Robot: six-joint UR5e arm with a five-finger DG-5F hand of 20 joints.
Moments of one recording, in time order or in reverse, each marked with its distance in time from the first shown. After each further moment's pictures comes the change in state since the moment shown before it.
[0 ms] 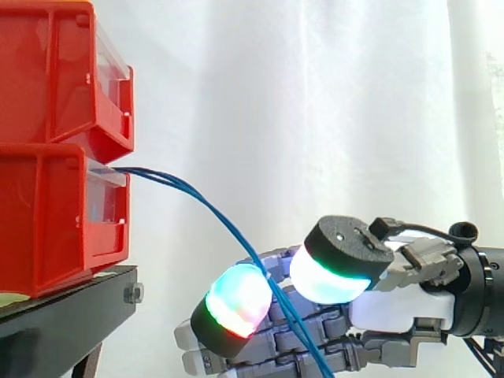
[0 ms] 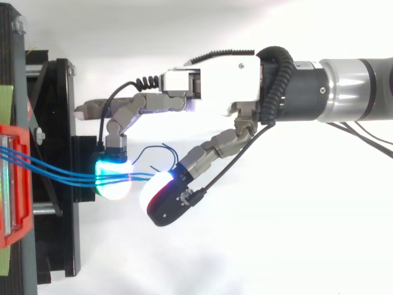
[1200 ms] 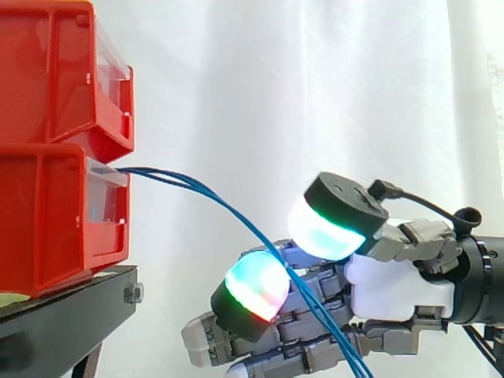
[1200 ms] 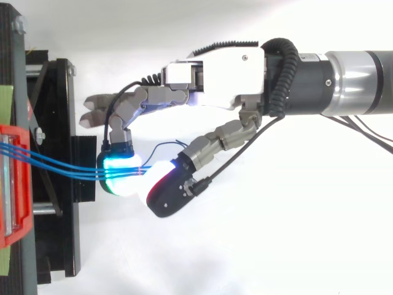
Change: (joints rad) arm -0.009 0.012 0.008 -0.035 -0.012 0.000
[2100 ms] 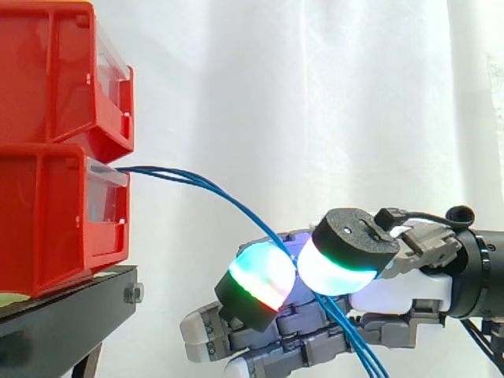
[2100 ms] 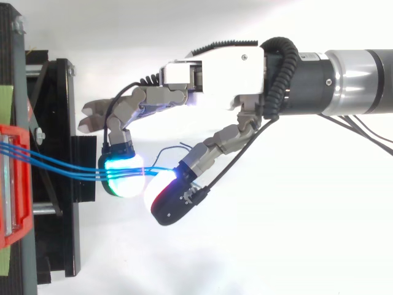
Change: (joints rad) arm -0.001 0.001 0.009 -0.004 -0.007 0.000
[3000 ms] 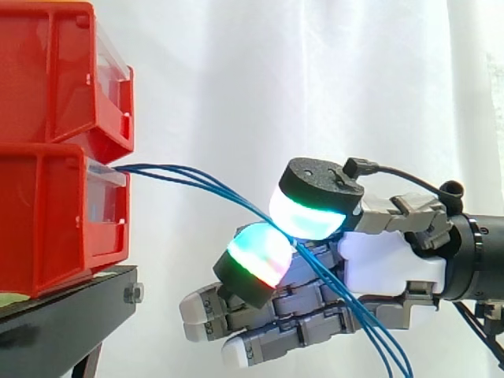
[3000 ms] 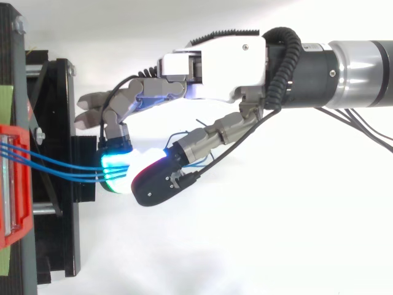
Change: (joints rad) arm -0.010 0.006 0.025 -0.031 -0.015 -0.001
